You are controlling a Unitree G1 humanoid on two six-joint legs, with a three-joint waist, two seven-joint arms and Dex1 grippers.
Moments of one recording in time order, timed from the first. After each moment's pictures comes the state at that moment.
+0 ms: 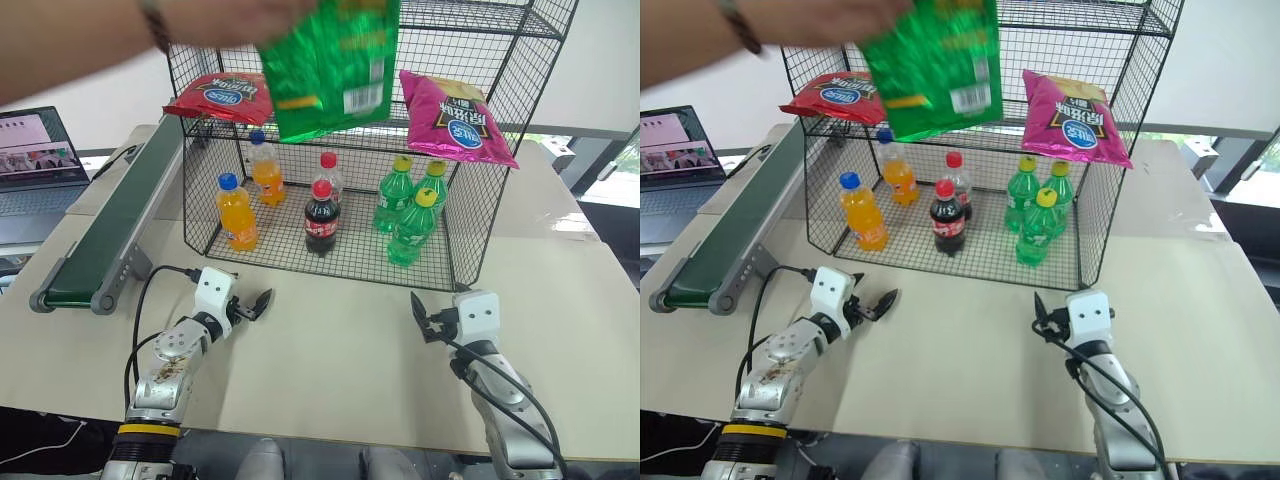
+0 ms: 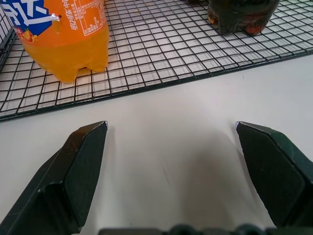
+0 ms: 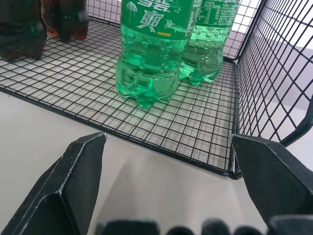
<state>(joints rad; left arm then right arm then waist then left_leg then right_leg) -0.16 0.37 0.04 0.02 -0.17 0.24 -0.45 0.09 -0.24 -0.05 -0.29 0.02 0.16 0.17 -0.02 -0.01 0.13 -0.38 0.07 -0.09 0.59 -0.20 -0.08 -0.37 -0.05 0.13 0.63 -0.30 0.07</state>
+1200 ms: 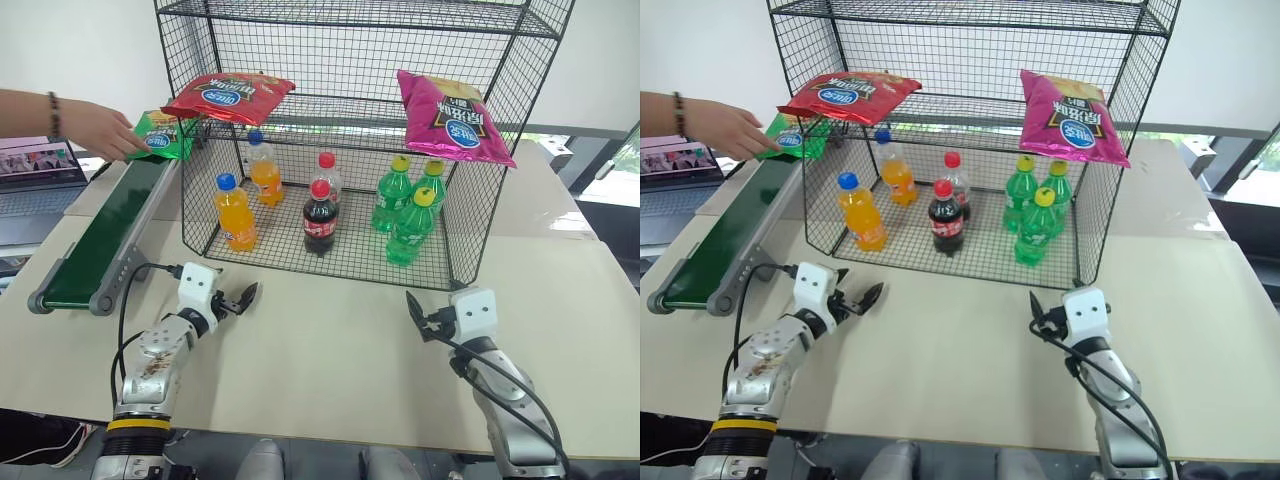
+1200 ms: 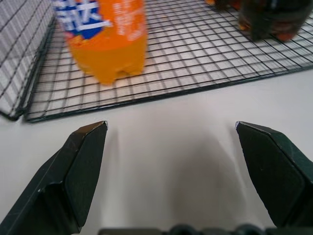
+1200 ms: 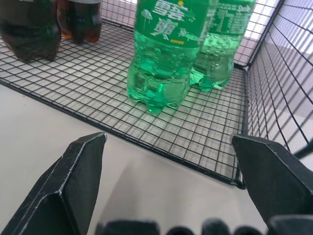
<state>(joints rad) -0.18 0.40 0.14 0.06 -0.24 0.26 -0.48 0.06 -0.29 -0.03 -0.31 0.03 0.18 0.25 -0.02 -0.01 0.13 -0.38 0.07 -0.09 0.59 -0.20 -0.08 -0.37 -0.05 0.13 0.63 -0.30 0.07</state>
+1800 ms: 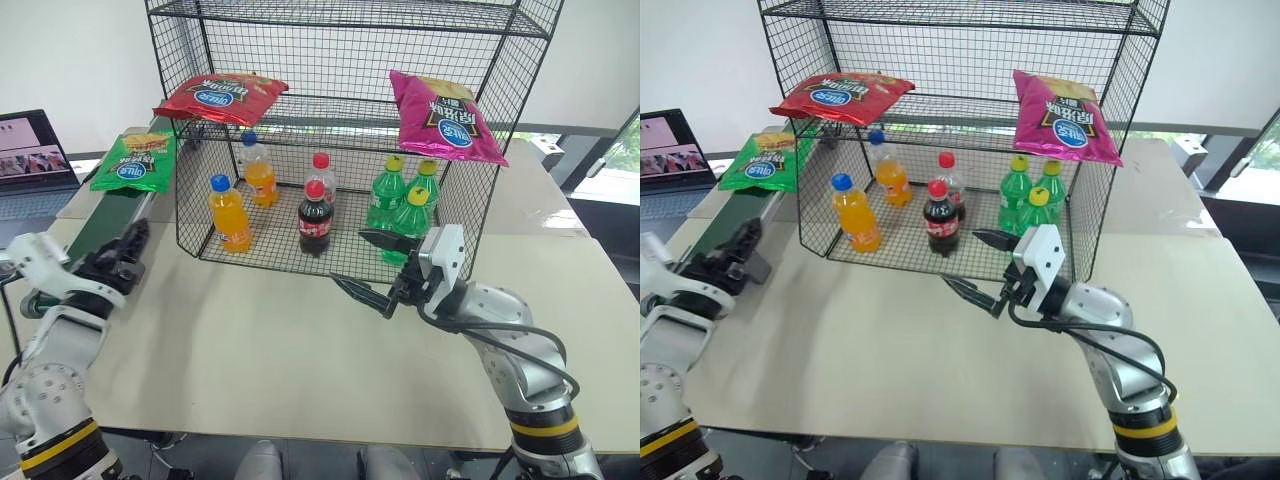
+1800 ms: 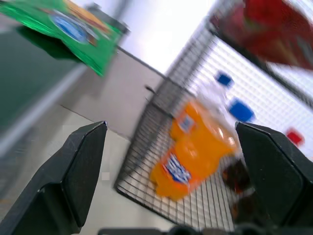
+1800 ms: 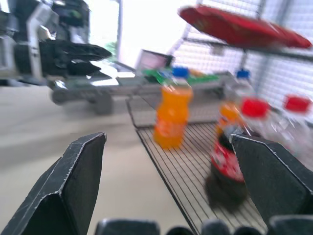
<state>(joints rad) -0.20 0.39 0.78 -0.28 -1.05 0.77 -0.04 -0.31 -0.41 0.07 -0.42 0.44 0.32 0.75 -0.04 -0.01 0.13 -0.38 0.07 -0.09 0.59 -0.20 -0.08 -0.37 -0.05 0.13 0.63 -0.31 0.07</state>
